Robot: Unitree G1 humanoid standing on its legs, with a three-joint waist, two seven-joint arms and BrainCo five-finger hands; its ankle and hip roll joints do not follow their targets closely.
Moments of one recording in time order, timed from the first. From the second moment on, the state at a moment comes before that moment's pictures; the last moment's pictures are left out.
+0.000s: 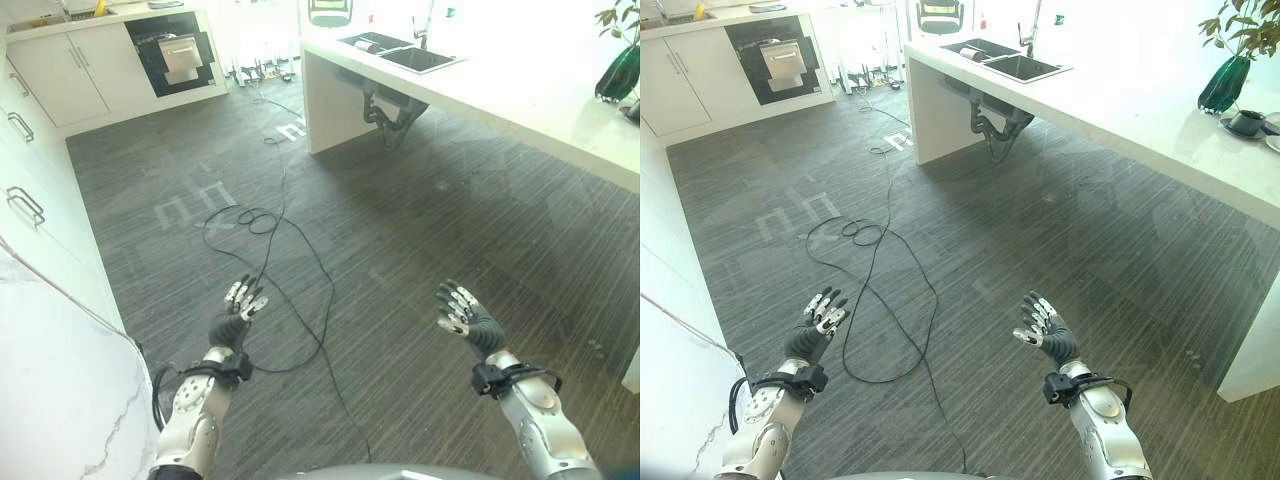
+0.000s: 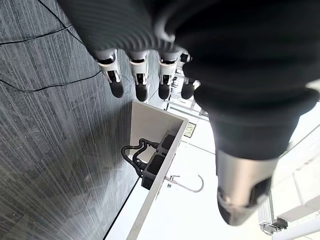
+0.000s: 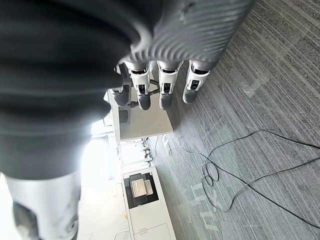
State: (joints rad) left arm 0.17 0.31 -0.02 0.13 -0.66 -0.09 -0.10; right arm 0.14 -0.33 0.06 0.11 0.43 -0.04 0.22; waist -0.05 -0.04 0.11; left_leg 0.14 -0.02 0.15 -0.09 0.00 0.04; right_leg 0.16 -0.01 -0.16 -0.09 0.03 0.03
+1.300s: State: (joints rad) left arm 0.18 0.27 -0.13 0.12 -0.77 0.00 -0.23; right arm 0.21 -0.36 0.03 0.08 0.61 -0.06 0.23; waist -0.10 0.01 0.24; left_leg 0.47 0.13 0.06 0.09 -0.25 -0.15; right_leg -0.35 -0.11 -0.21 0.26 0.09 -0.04
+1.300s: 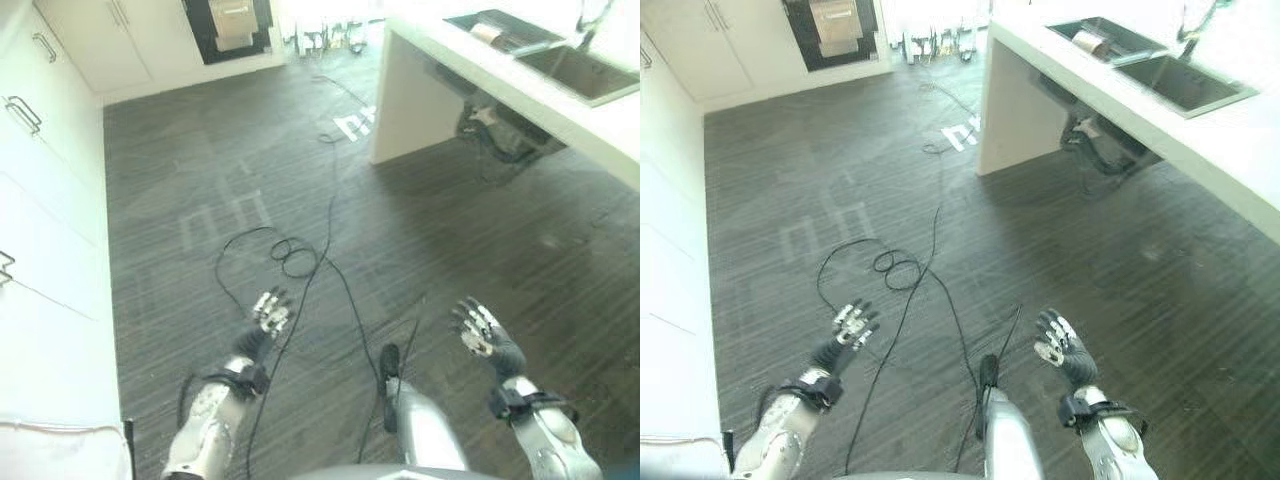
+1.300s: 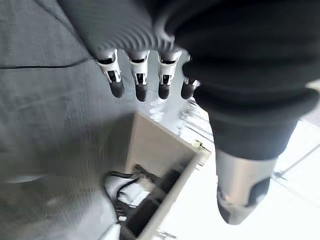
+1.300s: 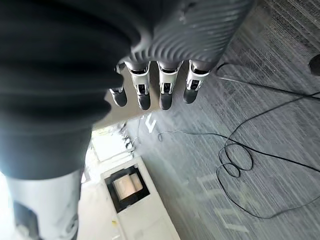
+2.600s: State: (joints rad) left arm 0.17 0.39 0.04 -0.26 -0.80 -0.19 -0.26; right arm 0.14 -0.46 -0.07 -0.21 0.57 -0.05 0.25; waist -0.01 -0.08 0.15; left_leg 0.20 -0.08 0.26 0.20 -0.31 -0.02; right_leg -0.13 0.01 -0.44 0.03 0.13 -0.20
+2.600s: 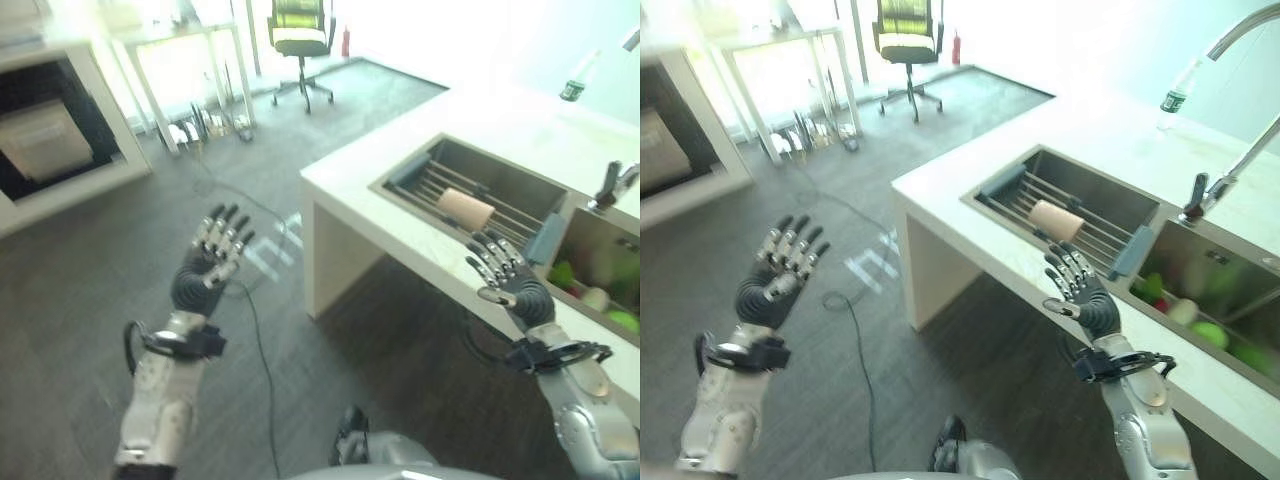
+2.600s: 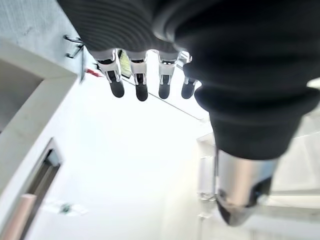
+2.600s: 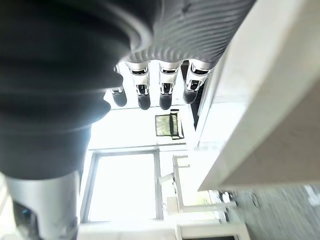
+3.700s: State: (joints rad) left arm 0.05 0.40 -0.01 -0.28 -0.72 -0.21 -0.20; right arm 0.14 -0.45 -0.17 -0.39 0.57 -0.07 0.08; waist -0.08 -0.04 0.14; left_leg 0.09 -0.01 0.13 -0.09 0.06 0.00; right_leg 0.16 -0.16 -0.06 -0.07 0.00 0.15
